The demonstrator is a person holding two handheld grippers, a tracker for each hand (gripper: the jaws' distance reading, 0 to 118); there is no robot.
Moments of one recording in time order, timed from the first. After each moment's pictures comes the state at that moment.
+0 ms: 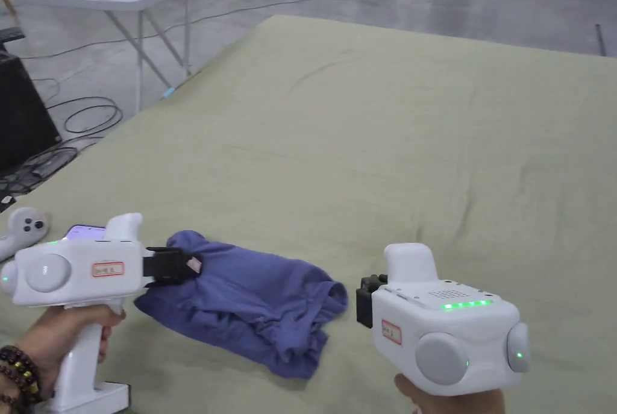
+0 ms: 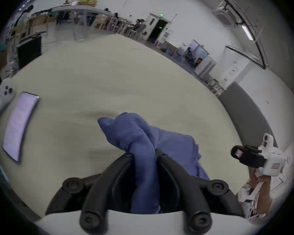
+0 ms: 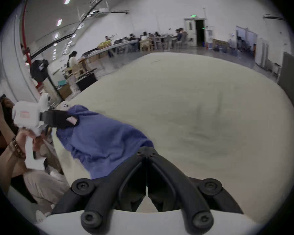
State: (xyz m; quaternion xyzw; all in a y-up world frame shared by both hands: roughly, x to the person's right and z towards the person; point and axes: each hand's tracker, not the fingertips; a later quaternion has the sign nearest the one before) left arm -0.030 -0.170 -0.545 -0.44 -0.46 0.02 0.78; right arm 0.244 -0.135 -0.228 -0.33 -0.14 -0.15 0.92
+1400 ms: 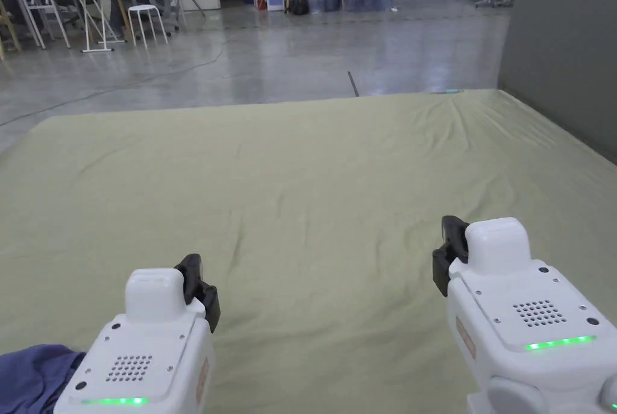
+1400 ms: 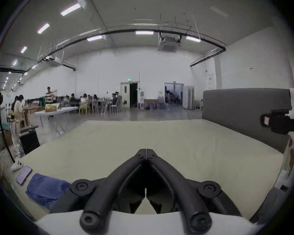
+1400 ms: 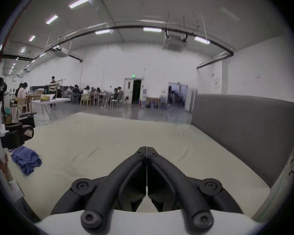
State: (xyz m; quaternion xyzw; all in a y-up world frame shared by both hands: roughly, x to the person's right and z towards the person) left arm 0.170 -0.059 -0.133 -0.05 -0.51 -0.04 0.85; right arm 0.330 -0.030 0.151 -0.06 -0.49 0.03 0.87
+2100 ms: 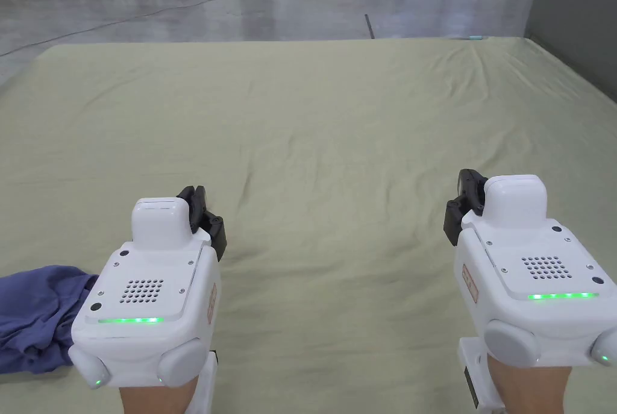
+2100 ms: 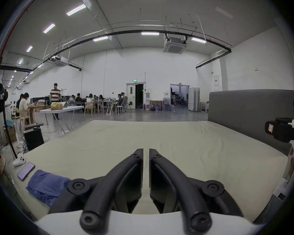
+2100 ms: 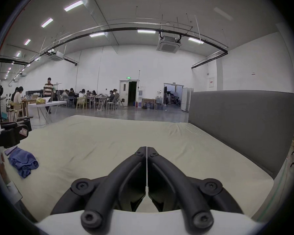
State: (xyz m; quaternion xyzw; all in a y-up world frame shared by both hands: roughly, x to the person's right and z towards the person) left arm 0.171 -0.068 -0.135 -0.04 -0.49 -0.03 0.87; right arm 0.337 -0.049 0.144 -0.06 -0.50 0.01 0.86
